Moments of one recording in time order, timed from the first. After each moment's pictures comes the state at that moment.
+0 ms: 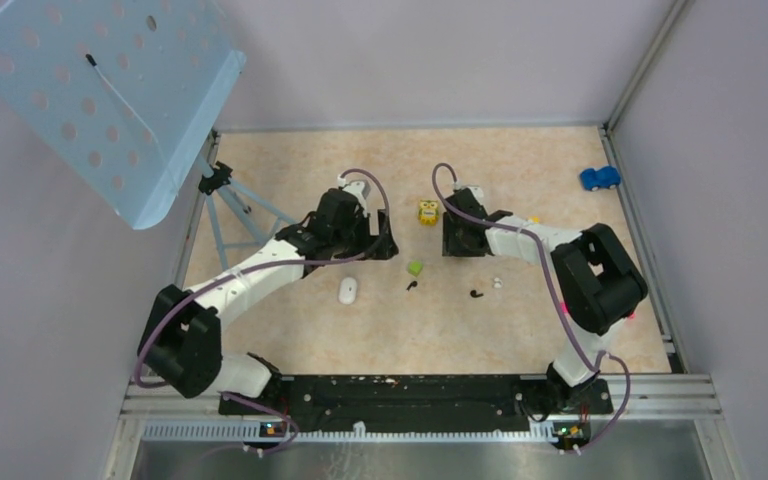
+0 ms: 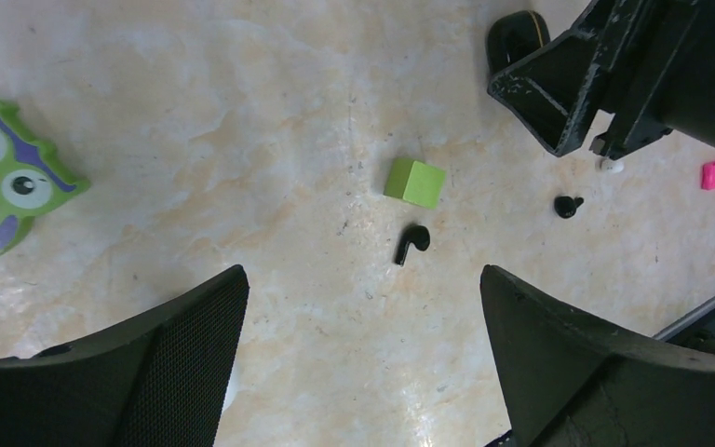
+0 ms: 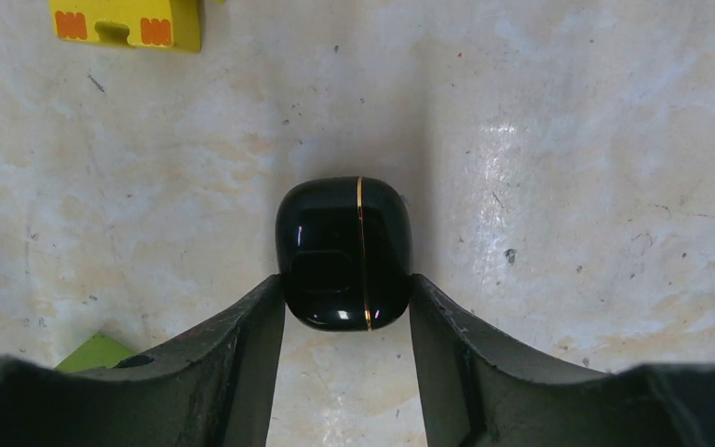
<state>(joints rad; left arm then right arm) -0.59 1.37 0.95 -0.29 0.09 -0.51 0.57 1.76 1.04 -0.29 0.24 0.50</state>
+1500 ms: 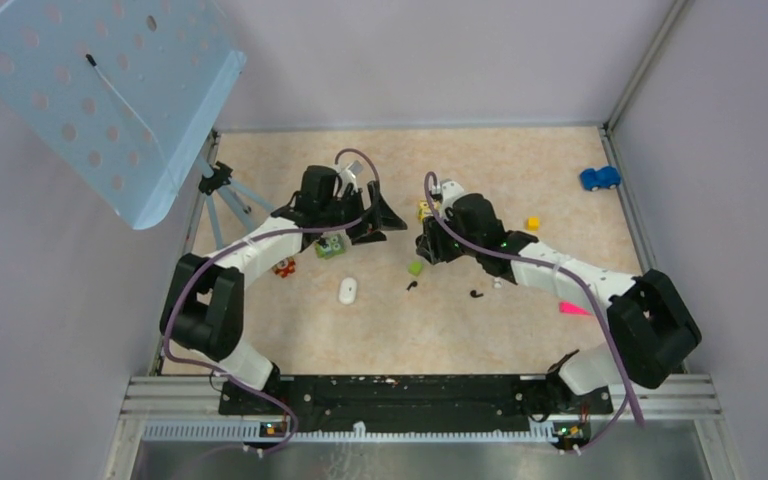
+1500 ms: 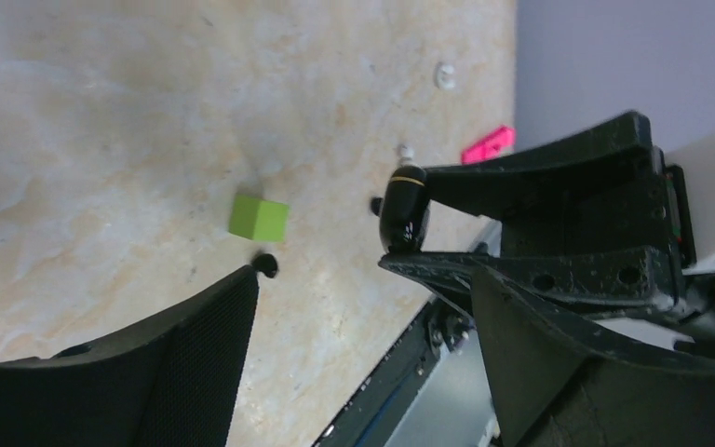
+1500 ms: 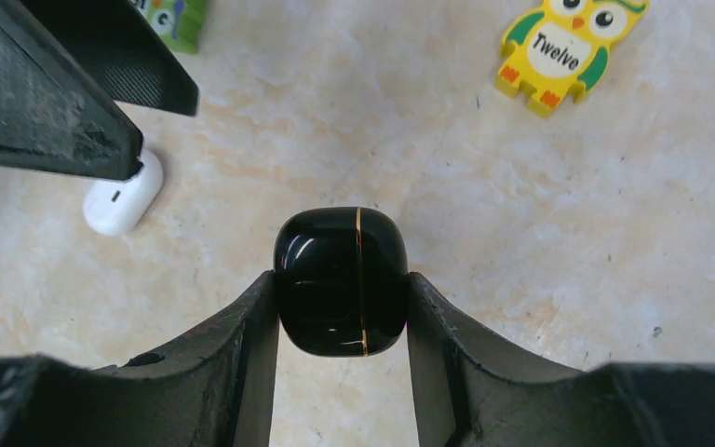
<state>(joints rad) -0.39 1.60 1.05 -0.14 0.63 -0.71 0.67 1.45 0.88 -0.08 -0.07 0.23</state>
